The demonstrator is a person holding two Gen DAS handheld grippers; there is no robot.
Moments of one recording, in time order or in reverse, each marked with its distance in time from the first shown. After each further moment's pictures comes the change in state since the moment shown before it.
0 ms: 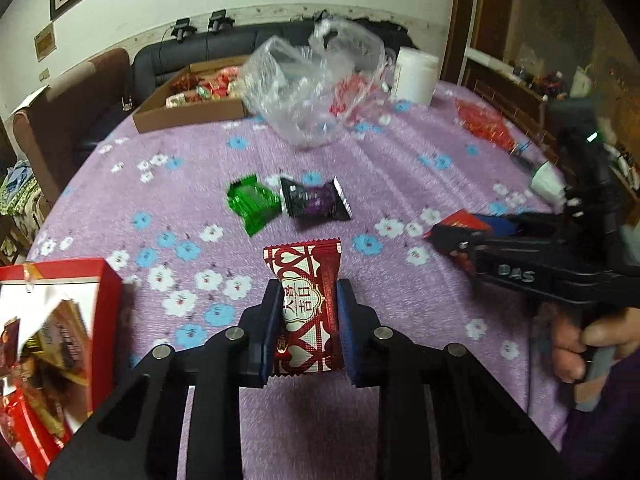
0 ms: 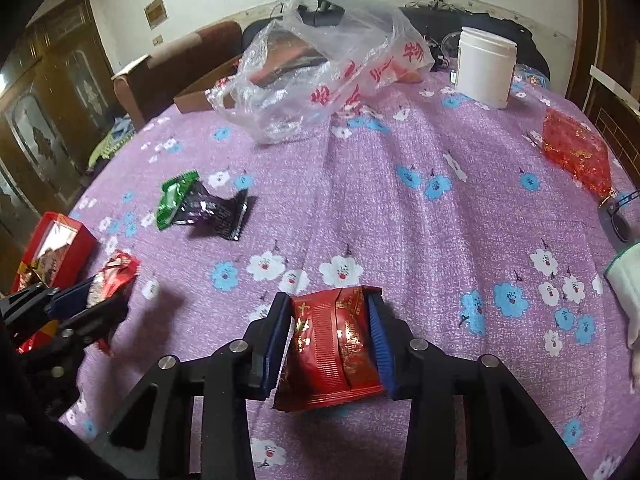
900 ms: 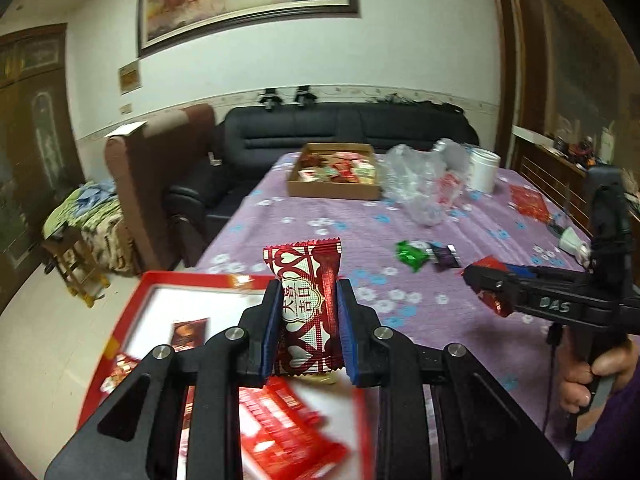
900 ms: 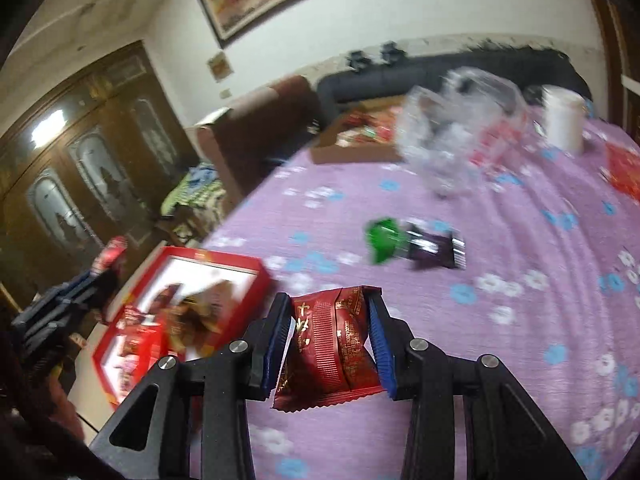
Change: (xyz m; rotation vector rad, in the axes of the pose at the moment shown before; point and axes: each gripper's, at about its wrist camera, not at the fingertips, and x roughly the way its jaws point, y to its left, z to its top) left arm -0.141 0.131 -0.048 -0.097 -0.280 0.218; right arm -0.067 0.147 -0.015 0.011 -0.218 0.269
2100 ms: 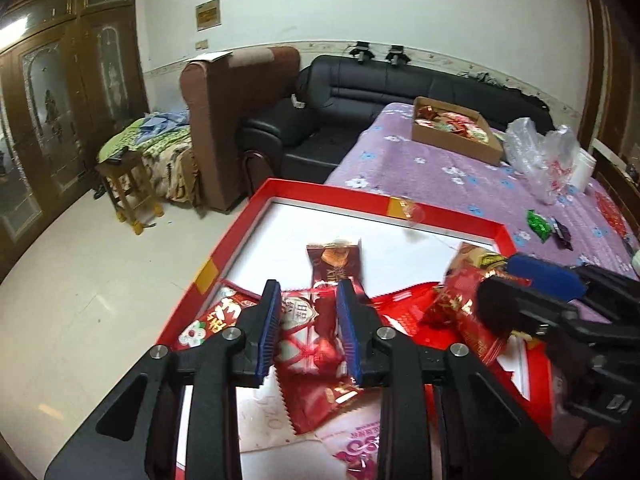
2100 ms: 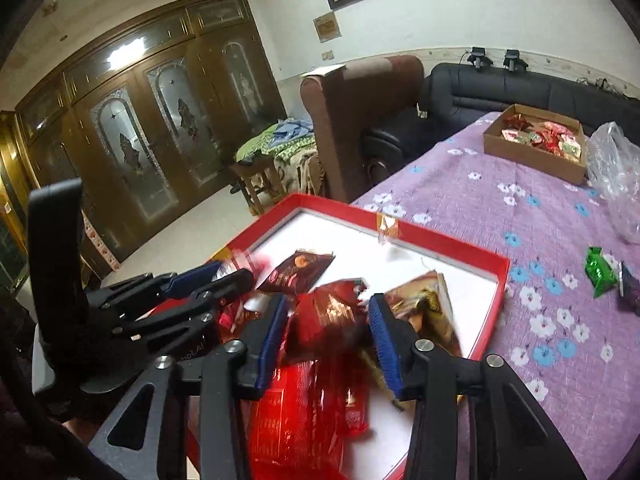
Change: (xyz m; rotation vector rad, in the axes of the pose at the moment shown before) left arm 0.047 0.106 -0.057 -0.177 0.159 0.216; right arm 0.089 0.168 -0.025 -0.261 0.090 0.204
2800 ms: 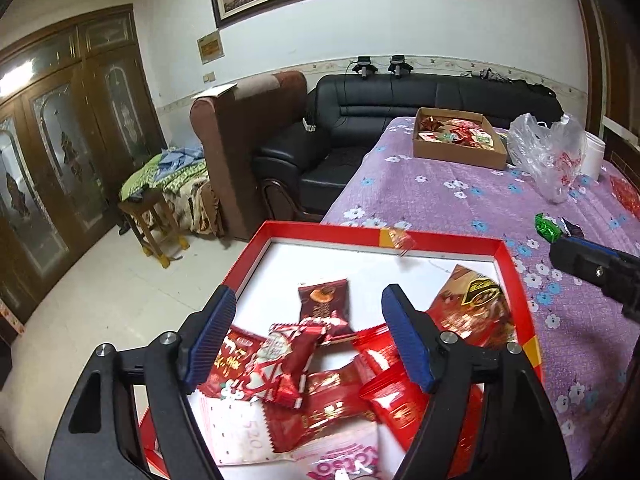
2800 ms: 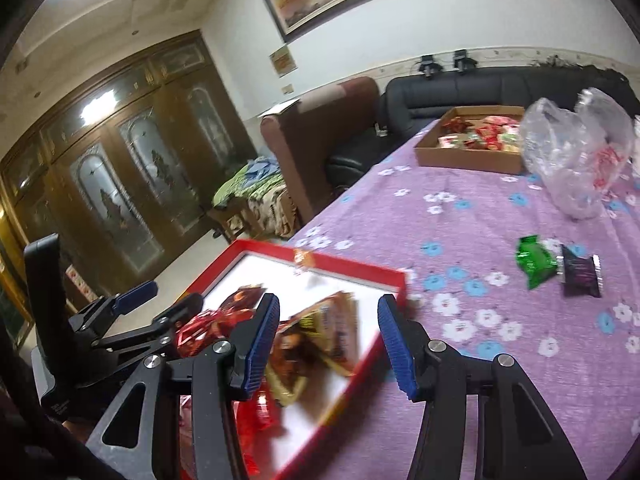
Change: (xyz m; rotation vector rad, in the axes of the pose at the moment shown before) left arm -0.017 -0.036 0.016 0.106 -0.085 0.103; right arm -0.045 -0.080 -0.002 0.167 -0.116 -0.045
